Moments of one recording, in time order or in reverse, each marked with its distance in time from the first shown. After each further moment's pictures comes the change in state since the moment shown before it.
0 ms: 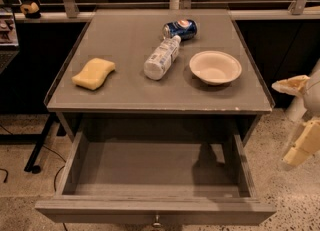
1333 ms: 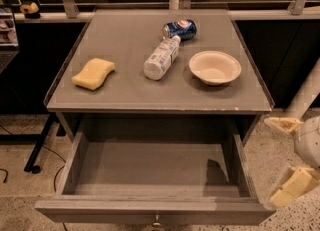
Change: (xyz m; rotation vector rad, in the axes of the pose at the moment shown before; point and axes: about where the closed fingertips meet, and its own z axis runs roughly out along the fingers) arm 0.025 0.048 0.054 -0.021 -0.114 0.048
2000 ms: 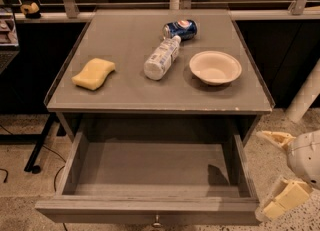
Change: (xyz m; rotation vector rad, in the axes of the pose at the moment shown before) arm 0.013 0.020 0.026 -0.050 -0.090 0.041
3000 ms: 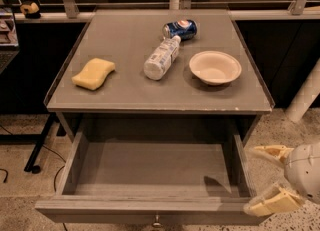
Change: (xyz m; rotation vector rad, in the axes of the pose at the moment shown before) arm 0.004 0.014 0.010 0.040 -0.020 -0.015
